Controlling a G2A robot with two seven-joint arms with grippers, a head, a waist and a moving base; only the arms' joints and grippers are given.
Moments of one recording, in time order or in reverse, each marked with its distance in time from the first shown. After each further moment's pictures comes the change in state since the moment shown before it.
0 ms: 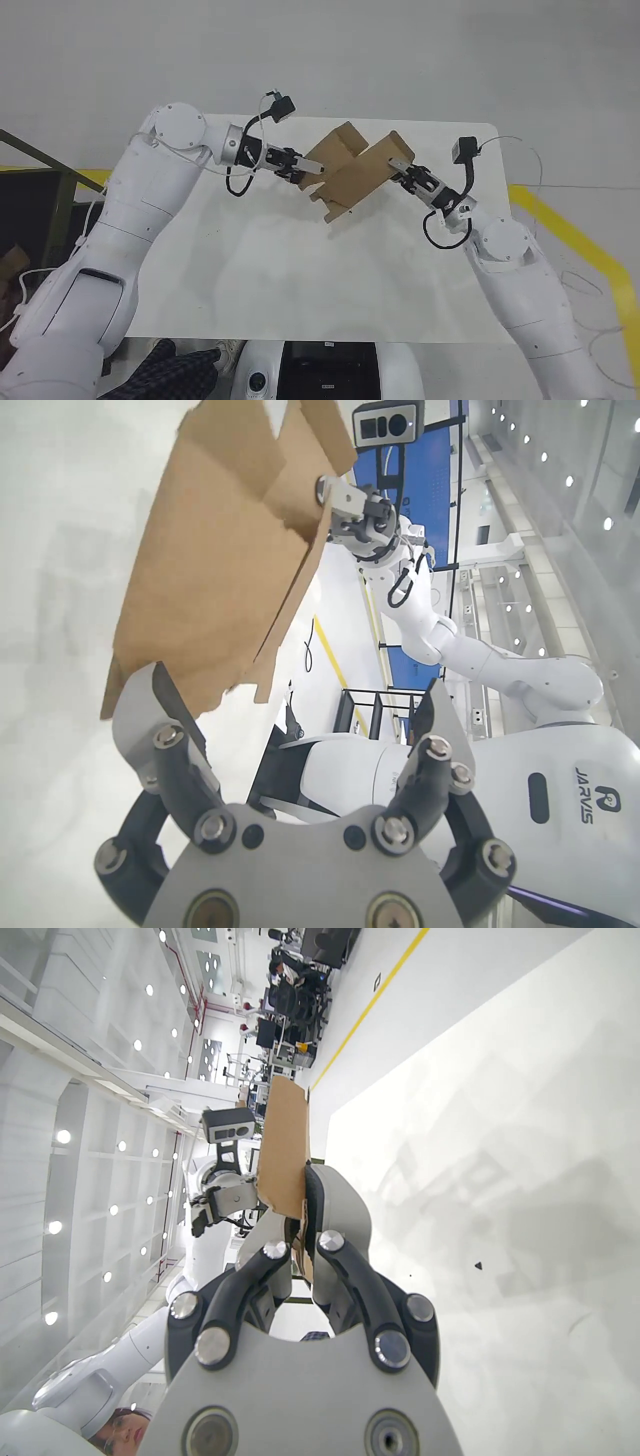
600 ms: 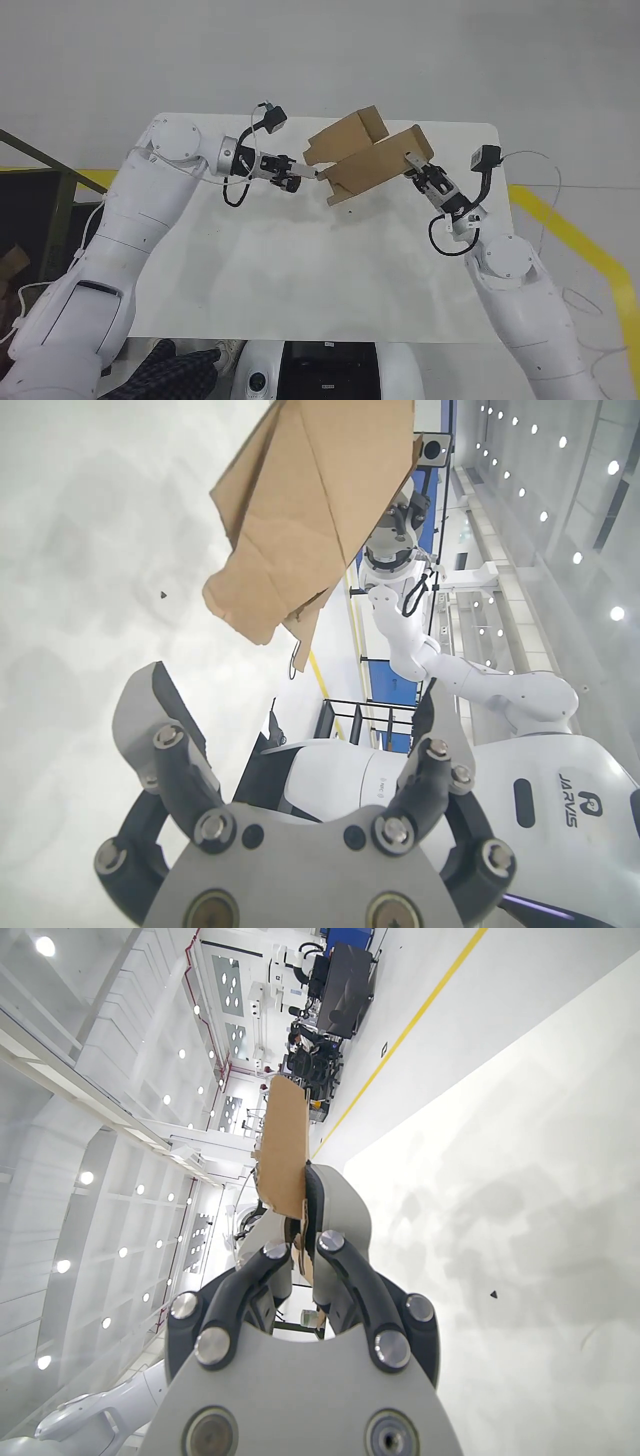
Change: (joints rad) left arm 0.063 0.013 -0.028 -0.013 -0.052 0.029 0.010; right arm -0.106 -0.009 0.044 -0.098 0.006 -0.017 -0.166
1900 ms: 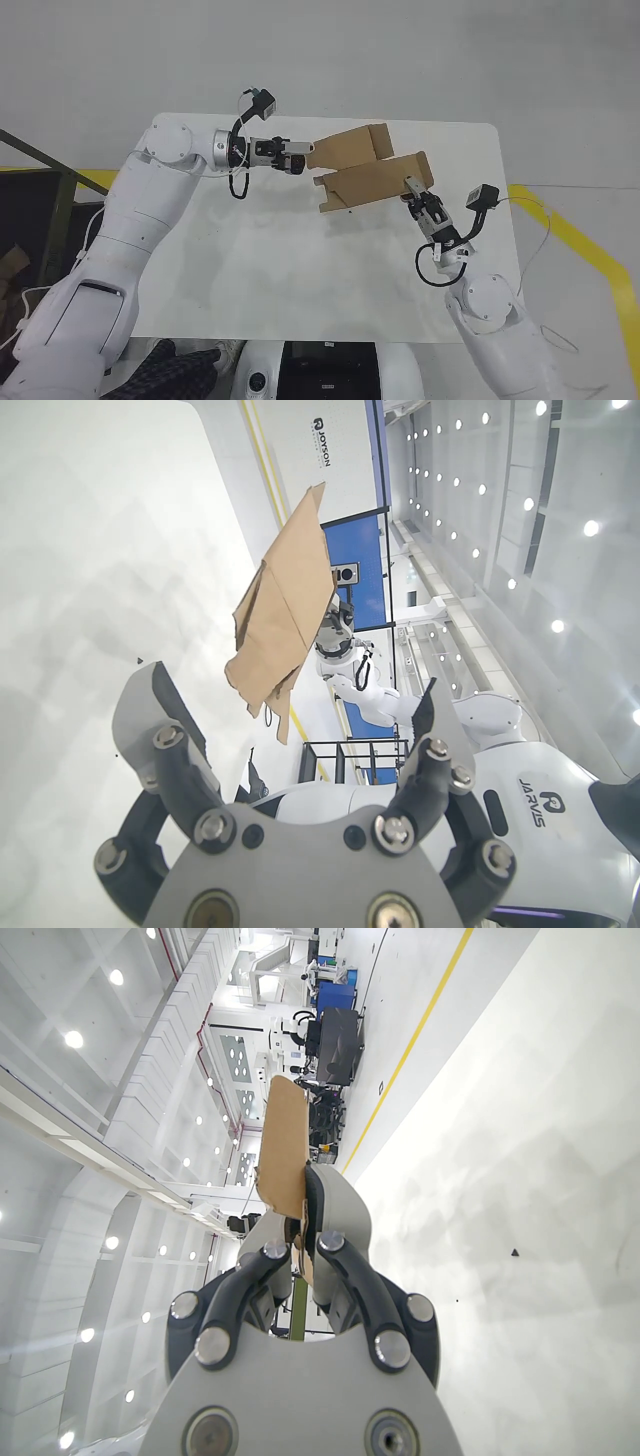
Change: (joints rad) left arm 0.008 -0.013 -0.031 0.059 -0.105 -0.087 0.111; right arm -0.218 -0.032 -0.017 -0.165 -0.012 0.012 -0.249
